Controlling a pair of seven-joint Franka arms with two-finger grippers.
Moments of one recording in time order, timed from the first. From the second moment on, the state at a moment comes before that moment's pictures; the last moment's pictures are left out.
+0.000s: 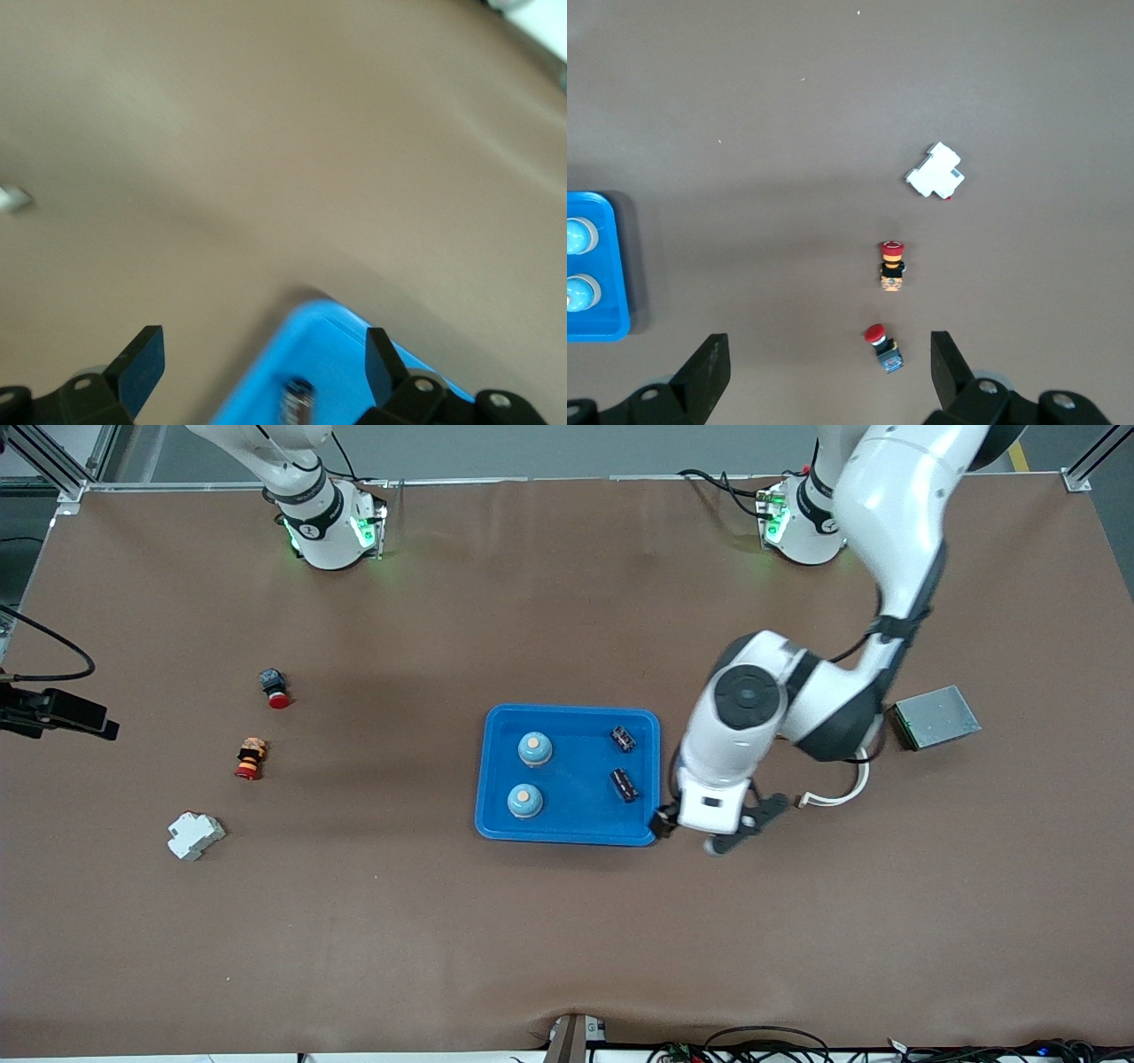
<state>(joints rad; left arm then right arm) -0.19 0.61 -0.34 -1.44 0.30 2.12 -1.17 -0.14 0.26 0.08 -1.30 0.02 1.50 0.01</state>
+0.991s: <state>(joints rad) 0.25 0.54 -0.36 -1.44 0.21 1.97 -0.24 0.16 0.16 0.09 -1.61 0.06 1.73 0.53</state>
